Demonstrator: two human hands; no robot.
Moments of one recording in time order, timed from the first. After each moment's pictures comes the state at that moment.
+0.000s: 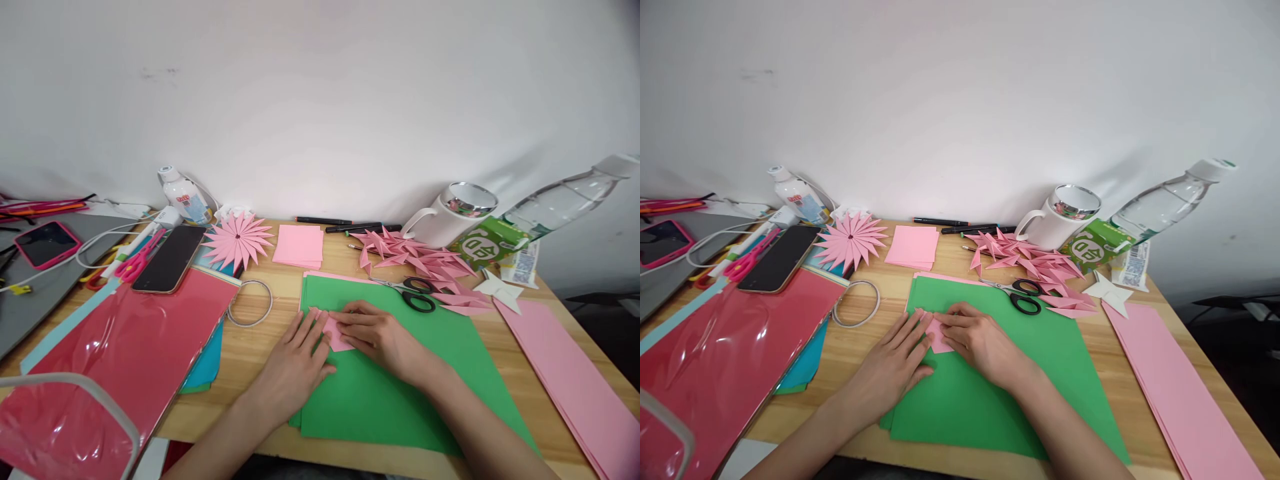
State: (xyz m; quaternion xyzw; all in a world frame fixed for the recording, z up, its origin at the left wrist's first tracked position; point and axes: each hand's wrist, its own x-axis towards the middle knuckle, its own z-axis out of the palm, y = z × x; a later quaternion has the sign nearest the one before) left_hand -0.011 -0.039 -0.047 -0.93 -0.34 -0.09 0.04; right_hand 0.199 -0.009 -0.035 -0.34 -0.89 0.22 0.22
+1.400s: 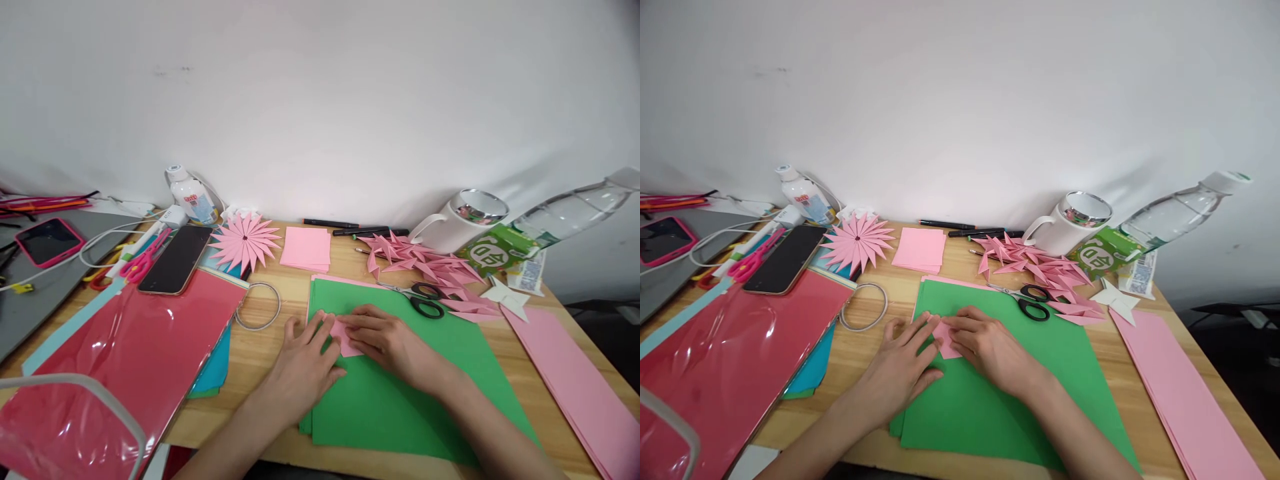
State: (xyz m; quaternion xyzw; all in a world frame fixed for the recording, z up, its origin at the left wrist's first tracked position) left_hand -0.011 -0.037 -0.036 -0.92 -0.39 -0.06 -0.03; right_hand 0.195 -0.009 -0.027 -0.34 -0.89 0.22 0.19
